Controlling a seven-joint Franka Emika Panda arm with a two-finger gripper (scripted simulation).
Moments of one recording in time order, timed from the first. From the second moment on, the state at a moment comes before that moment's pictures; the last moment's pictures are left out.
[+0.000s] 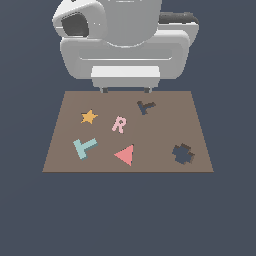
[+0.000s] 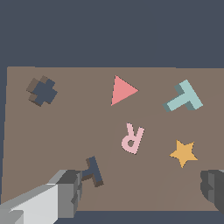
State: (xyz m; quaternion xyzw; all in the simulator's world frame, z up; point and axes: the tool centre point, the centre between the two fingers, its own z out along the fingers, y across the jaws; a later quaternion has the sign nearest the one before) arm -0.001 -0.004 0.190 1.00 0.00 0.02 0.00
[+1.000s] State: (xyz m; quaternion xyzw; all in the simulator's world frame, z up) arm 0.013 -0.040 0.152 1.00 0.07 0.02 0.00
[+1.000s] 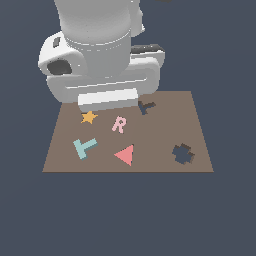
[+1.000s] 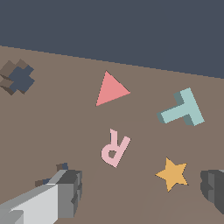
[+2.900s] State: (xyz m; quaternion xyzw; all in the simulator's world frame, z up) arm 0.077 -0.123 0.048 0.96 0.26 0.00 0.00
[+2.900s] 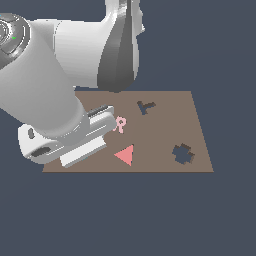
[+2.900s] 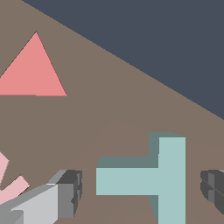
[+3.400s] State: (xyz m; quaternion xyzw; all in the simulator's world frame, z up) arm 0.077 -0.123 0.031 0.96 0.26 0.00 0.00
